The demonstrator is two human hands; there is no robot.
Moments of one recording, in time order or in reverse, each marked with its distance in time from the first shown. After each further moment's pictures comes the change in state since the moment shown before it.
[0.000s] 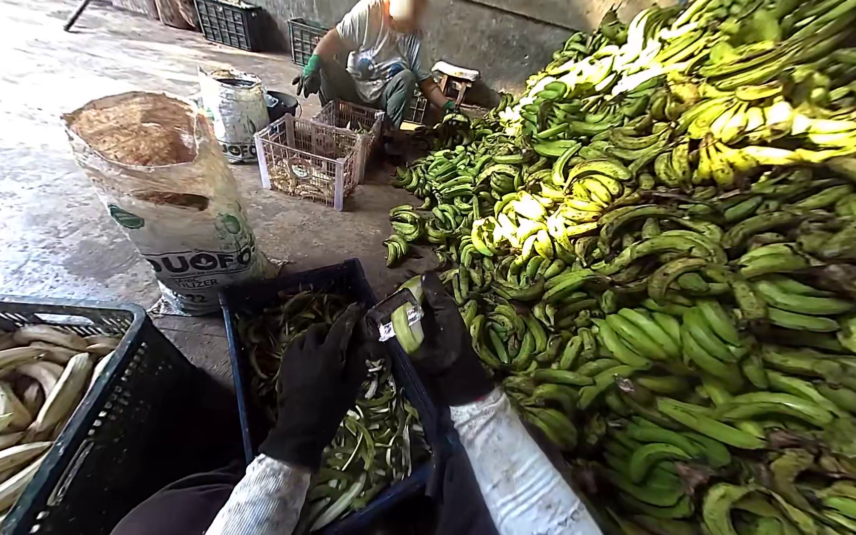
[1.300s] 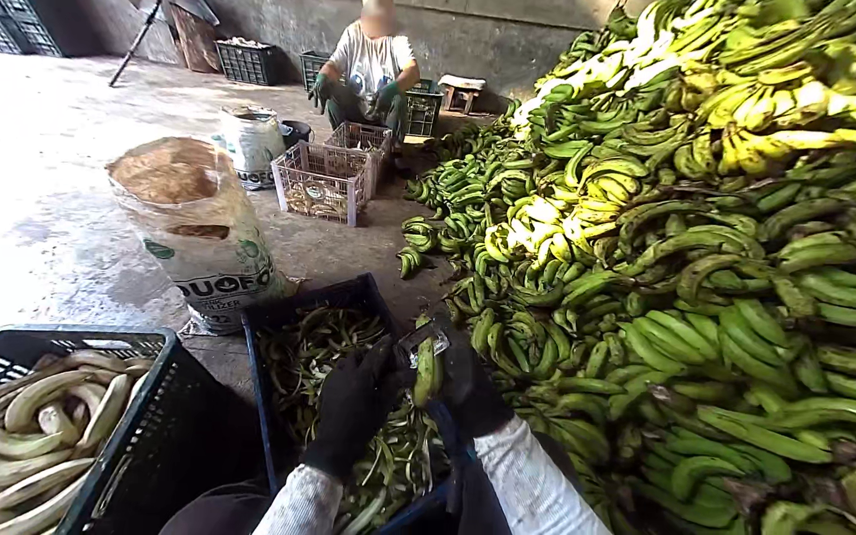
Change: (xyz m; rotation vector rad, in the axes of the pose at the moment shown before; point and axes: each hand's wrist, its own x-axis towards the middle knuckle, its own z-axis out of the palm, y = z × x) left_hand -0.007 -0.001 0.030 -0.114 -0.155 0.018; right_hand -0.018 0.011 -0.017 -0.046 0.141 0.117
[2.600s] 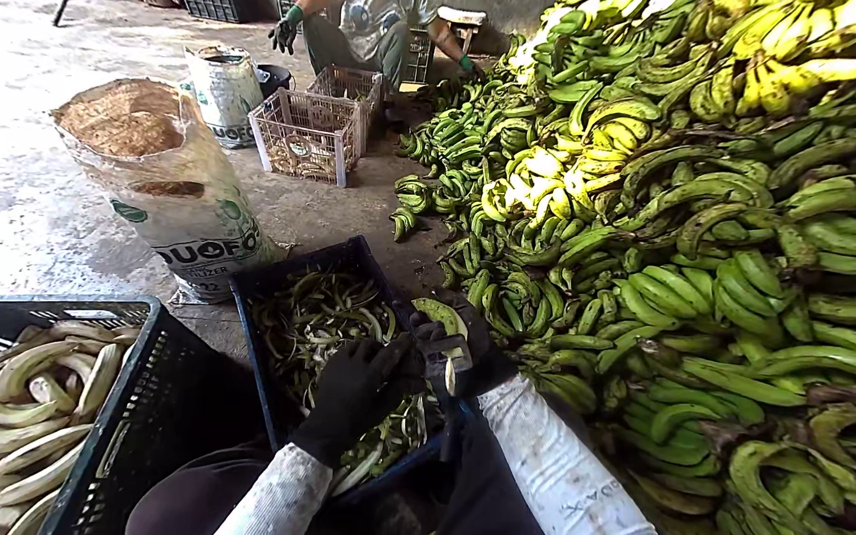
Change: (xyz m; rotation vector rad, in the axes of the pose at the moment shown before) left_hand -0.029 0.003 0.001 0.079 -0.141 0.276; right_hand -0.001 0.004 -0.050 0.172 -0.239 0.240
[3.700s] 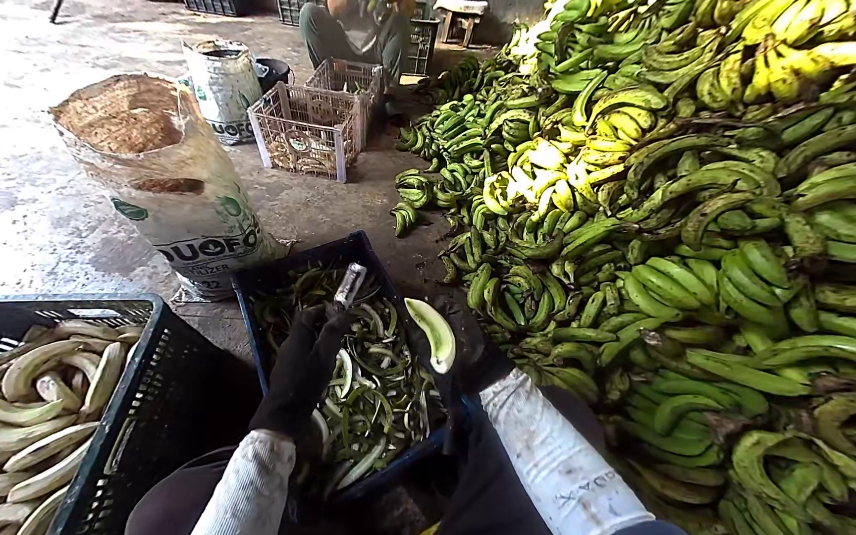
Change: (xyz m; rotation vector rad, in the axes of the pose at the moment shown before) left_hand 0.007 -0.028 -0.043 -0.536 0.063 -0.742; right_hand -0.005 0.010 0.005 -0.065 0.088 -0.023
